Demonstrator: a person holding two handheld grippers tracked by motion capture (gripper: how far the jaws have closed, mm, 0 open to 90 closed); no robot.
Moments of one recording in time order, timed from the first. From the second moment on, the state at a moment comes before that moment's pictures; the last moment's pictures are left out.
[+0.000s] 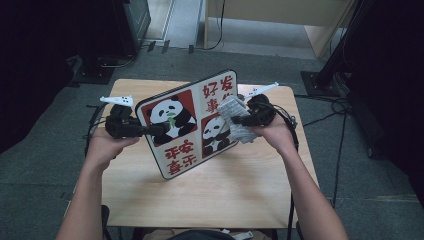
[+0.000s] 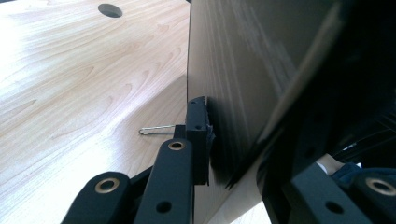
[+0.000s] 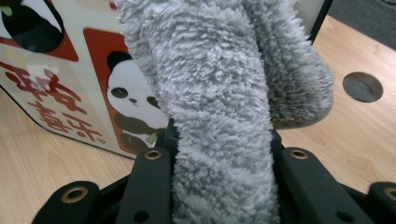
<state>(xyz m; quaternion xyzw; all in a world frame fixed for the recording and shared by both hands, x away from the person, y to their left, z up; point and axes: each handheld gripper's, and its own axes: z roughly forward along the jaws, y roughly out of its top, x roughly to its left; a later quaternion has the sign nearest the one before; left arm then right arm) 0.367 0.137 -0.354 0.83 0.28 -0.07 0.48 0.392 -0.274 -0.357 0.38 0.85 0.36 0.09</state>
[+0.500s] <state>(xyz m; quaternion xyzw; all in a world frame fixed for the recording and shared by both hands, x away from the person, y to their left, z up) 0.367 0.137 -0.354 0.83 0.28 -0.07 0.48 0.384 -0.276 -0.390 0.39 0.84 0.36 0.07</state>
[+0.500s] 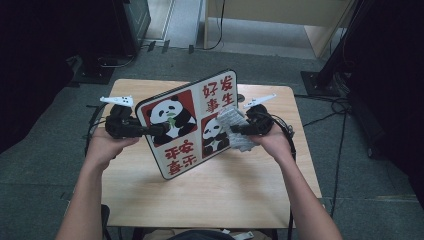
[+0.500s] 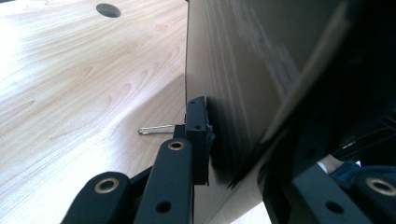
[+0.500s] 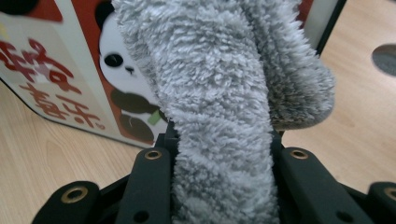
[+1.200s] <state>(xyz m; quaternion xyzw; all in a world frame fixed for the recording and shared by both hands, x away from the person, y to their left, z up) 0.369 0.138 -0.356 0.82 0.27 -0.08 0.49 0.371 -0.275 -0.433 0.40 0.84 0.35 0.06</state>
